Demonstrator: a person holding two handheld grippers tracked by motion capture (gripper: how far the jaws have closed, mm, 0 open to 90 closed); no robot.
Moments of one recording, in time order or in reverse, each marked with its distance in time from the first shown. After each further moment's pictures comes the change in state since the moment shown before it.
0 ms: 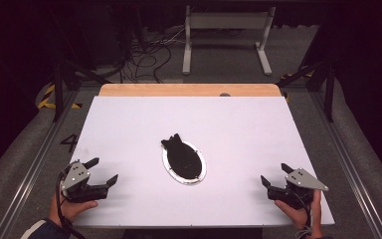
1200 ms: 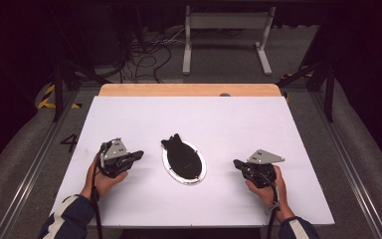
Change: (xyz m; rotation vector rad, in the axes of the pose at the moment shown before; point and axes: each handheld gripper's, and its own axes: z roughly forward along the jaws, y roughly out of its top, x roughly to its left) left arm -0.009 0.064 0.084 0.077 -0.180 0.086; right arm 0.042 0.047 0.073 0.106 0.263 -0.038
